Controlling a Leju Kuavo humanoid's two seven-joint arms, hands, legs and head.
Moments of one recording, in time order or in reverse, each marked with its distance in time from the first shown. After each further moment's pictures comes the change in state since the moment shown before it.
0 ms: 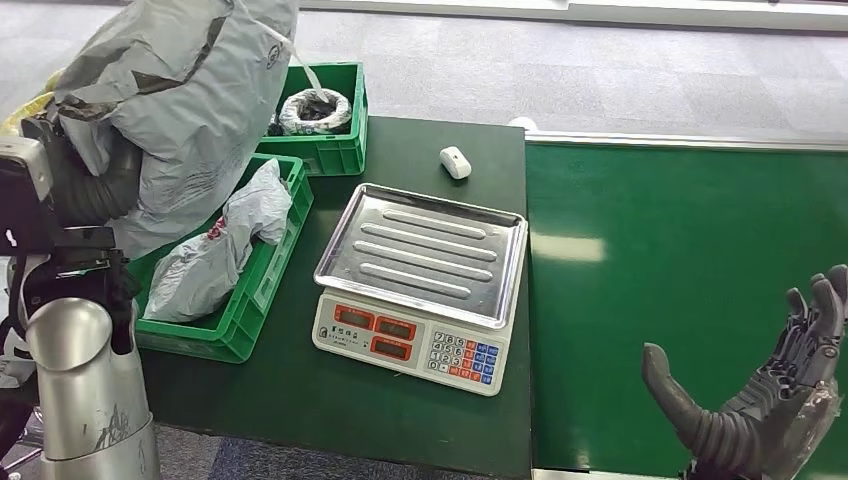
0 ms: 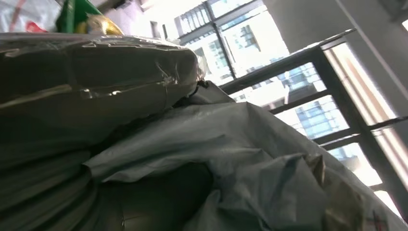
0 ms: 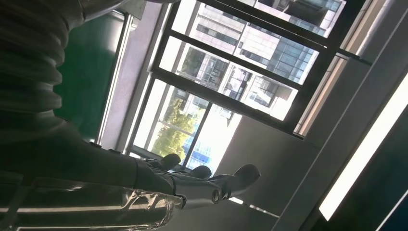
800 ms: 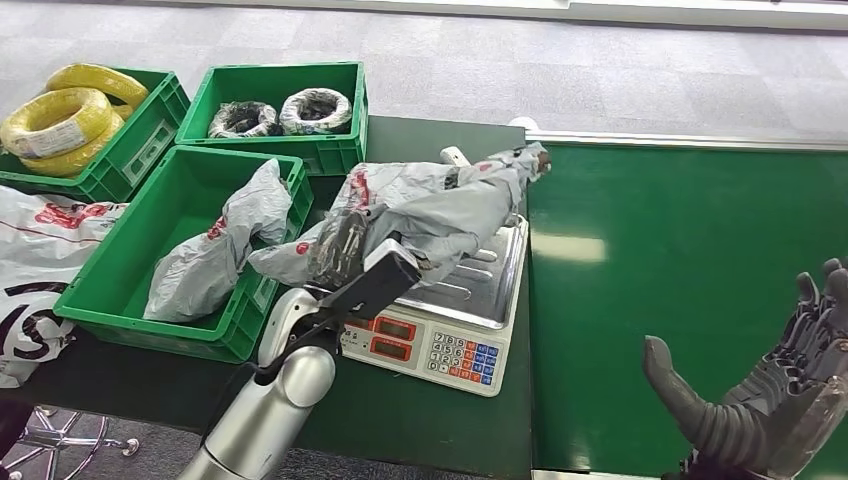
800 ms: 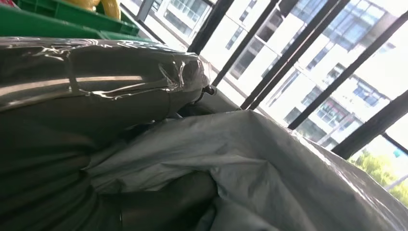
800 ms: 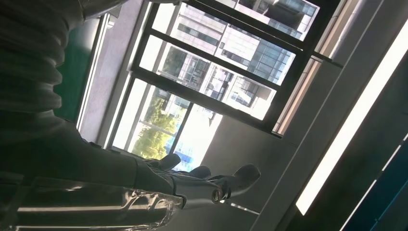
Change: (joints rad) left arm 0.042 -0.149 -0.540 0.430 -0.417 0.192 -0.010; right arm -0.030 0.003 0.016 -0.029 0.009 0.007 -0.023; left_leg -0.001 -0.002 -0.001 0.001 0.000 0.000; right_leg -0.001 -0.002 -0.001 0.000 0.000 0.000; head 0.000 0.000
